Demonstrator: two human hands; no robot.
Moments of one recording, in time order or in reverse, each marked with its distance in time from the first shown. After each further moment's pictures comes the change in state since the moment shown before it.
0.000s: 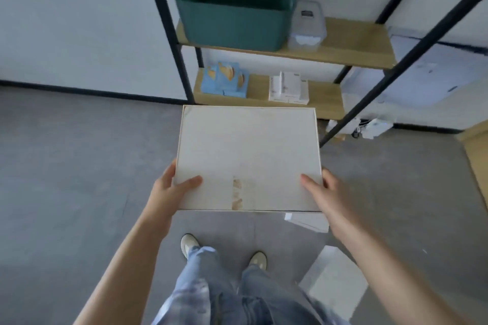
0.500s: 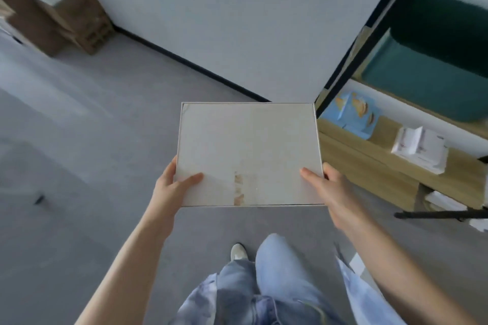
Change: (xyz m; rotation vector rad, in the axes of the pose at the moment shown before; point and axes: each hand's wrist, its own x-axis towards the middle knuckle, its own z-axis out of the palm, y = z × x) left_hand 0.052 0.044 -0.310 -0.240 0.415 -0.009; right_hand 0.021 -0.152 0.347 -0.154 -0.434 -0.101
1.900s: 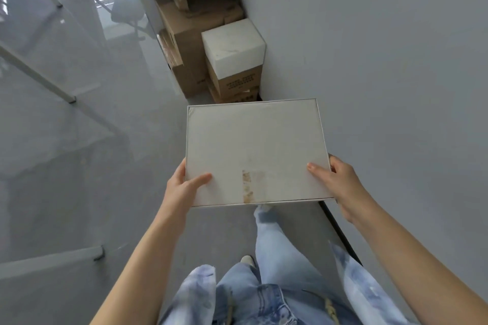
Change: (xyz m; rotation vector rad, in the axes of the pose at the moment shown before) left_hand 0.663 0.439 -0.462 -0.322 0.472 -0.025; right_hand 0.507 -0.638 0.728 -0.305 -0.541 -0.222
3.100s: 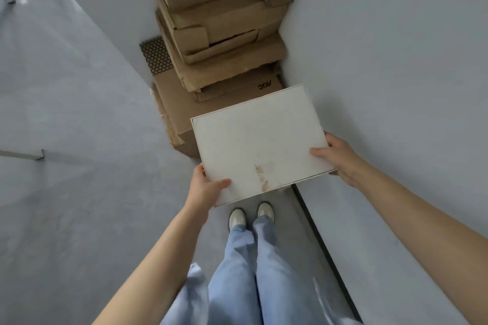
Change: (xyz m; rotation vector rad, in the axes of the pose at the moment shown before) left_hand 0.648 0.272 0.035 0.157 0.092 -0.246; right_hand 0.665 -0.310 0.183 -0.179 -0.141 0.265
